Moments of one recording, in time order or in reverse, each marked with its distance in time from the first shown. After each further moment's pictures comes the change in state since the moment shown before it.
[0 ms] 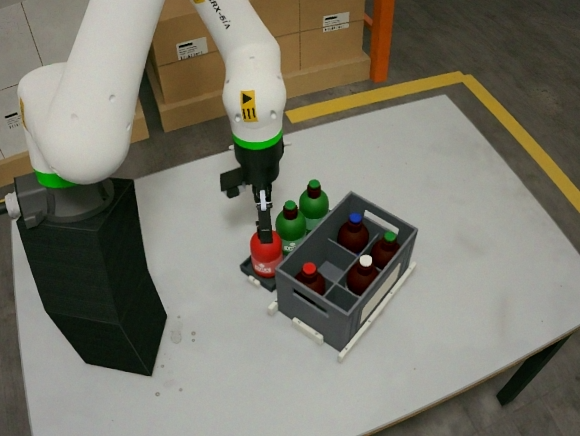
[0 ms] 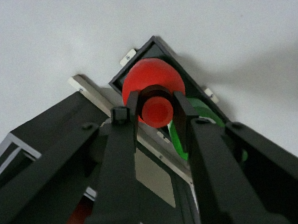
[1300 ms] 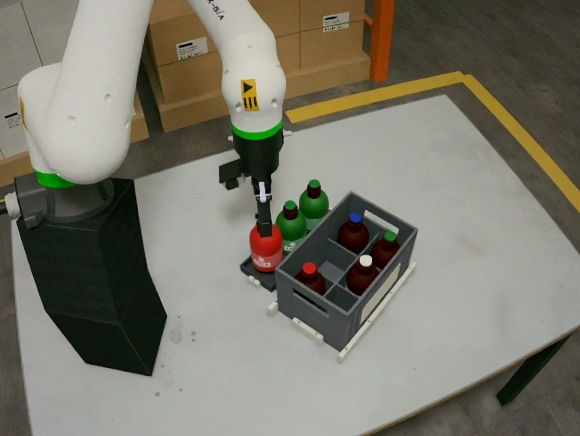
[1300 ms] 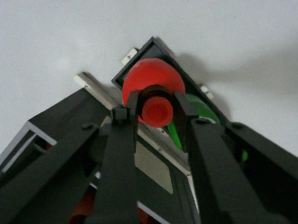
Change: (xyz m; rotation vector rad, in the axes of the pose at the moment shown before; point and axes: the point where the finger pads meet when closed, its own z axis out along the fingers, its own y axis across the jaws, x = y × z) arm 0.000 0.000 -0.023 0.000 0.000 0.000
